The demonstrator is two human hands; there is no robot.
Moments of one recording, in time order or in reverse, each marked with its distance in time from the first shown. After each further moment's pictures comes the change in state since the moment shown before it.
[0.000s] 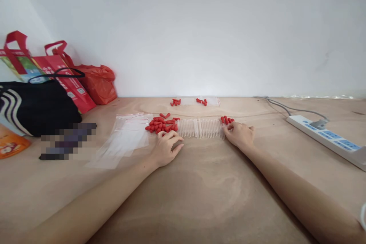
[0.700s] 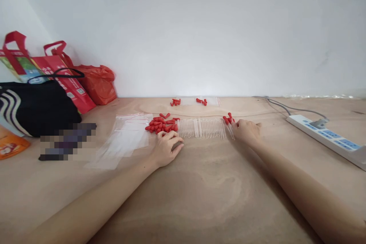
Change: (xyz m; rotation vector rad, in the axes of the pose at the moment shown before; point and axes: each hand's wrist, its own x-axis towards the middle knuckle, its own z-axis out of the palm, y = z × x) left_hand -0.001 0.000 0.002 0.016 -0.008 -0.009; right_hand 0.013 0.006 -0.017 -0.225 -0.158 0.056
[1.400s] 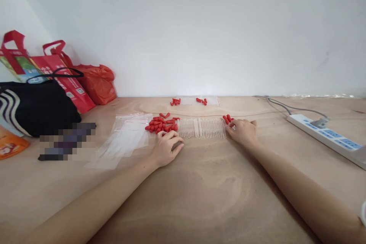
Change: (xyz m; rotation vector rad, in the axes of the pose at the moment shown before) left_hand 0.000 0.001 -0.001 -0.011 -0.008 -0.003; right_hand -0.001 0.001 0.008 0.060 0.117 -0.137
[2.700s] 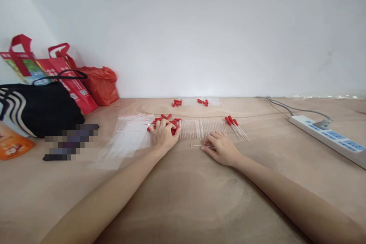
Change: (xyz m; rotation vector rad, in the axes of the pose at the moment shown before) left_hand 0.032 -0.019 0.011 0.353 0.324 -0.351; right_hand -0.050 -0.057 -0.002 0.302 -0.038 -0.686
